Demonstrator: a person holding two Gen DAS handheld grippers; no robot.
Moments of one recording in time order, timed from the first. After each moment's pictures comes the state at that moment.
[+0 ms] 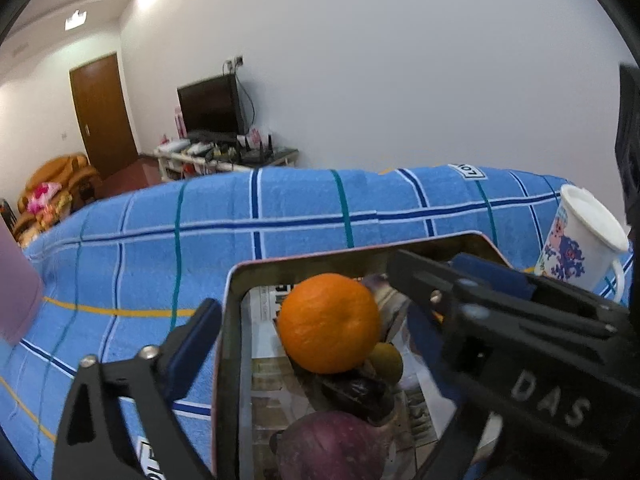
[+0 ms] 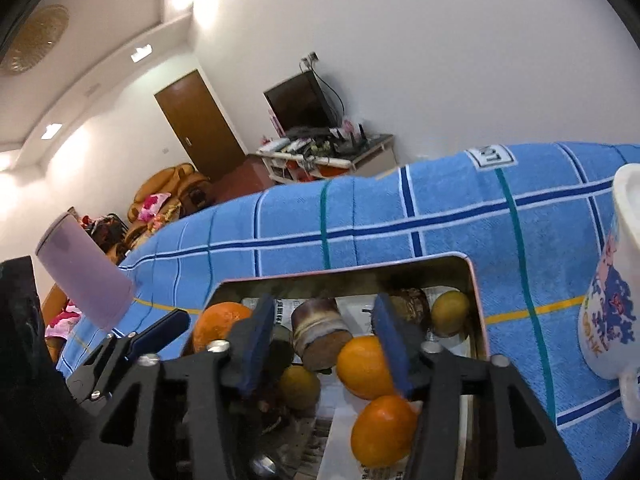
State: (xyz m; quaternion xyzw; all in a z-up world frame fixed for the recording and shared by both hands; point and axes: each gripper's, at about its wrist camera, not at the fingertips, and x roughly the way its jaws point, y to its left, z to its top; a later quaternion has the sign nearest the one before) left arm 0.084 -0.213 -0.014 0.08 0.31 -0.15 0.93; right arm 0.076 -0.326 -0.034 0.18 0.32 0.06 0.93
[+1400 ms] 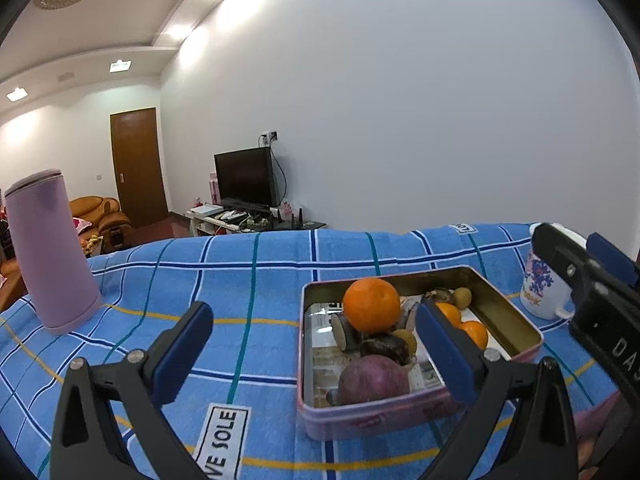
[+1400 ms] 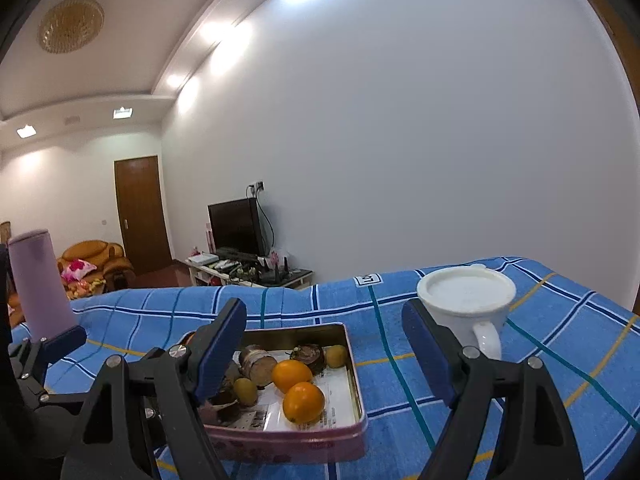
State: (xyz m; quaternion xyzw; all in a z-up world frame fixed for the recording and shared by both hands) left arm -0.006 -0.151 0.006 0.04 0.17 -0.12 0.98; right arm -0.087 -0.294 0.007 0.07 0.08 -0.12 0.99
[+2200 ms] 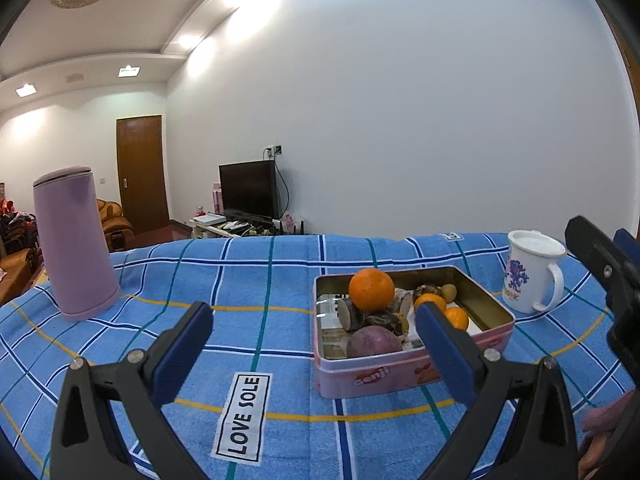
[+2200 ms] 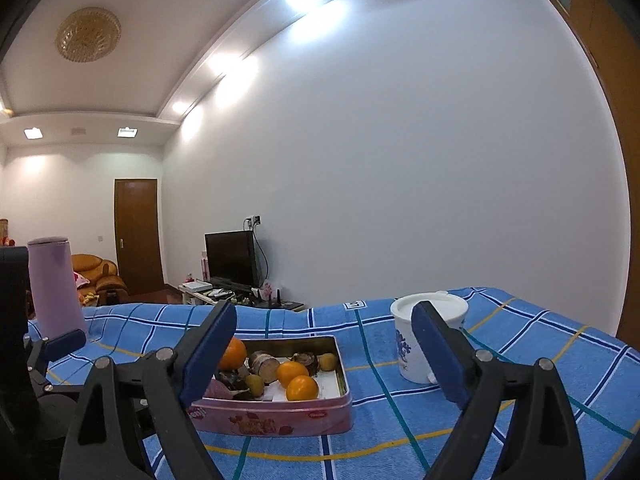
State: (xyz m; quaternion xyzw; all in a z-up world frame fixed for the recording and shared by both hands) left arm -0.053 -0.124 0.009 0.03 0.15 -0.12 0.98; right arm -0.162 -0.265 0.018 0.03 0.02 -0.14 0.99
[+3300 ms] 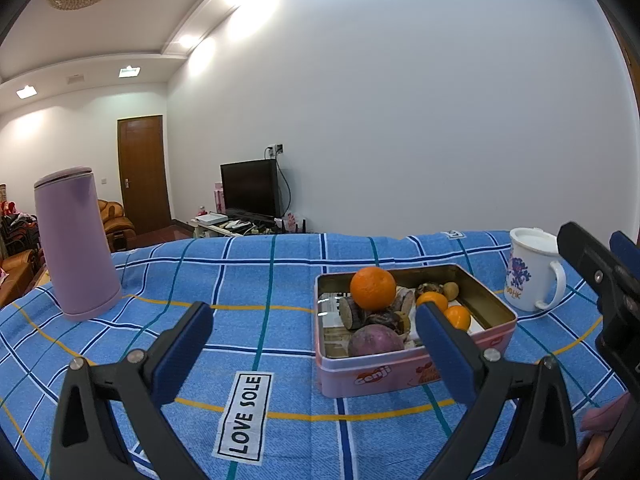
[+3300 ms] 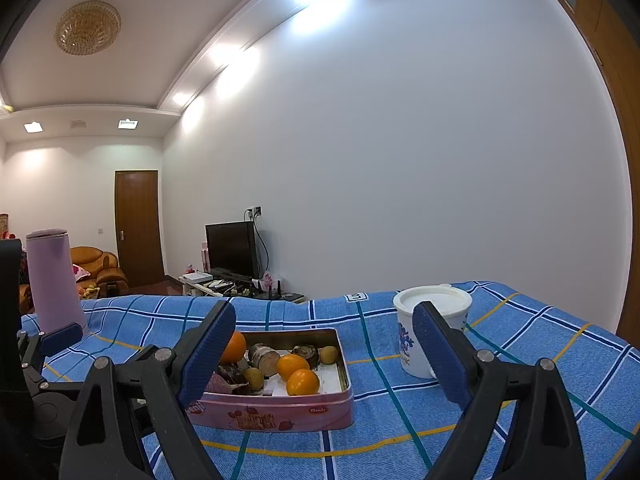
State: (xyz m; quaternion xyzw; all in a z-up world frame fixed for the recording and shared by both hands) left arm -0.053 -0.123 0.009 0.03 0.15 -0.12 0.98; right arm -0.153 -0.270 0.018 0.03 0.03 -0.14 0.99
